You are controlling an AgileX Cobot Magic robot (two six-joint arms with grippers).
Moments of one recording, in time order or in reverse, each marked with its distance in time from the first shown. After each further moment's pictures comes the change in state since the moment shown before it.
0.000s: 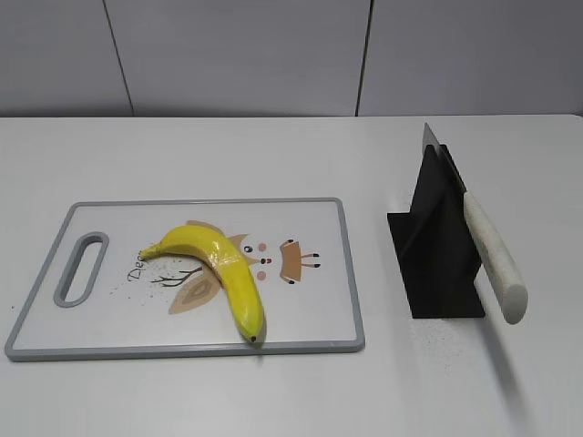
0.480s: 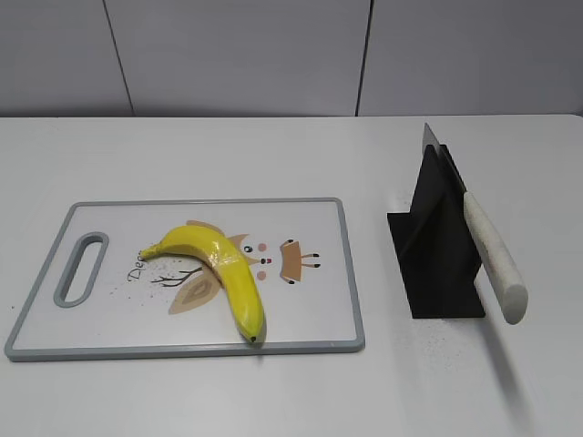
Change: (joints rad) left arm 0.000 0.000 0.000 0.000 0.000 0.000; right arm 0.000 0.000 0.000 0.000 0.000 0.000
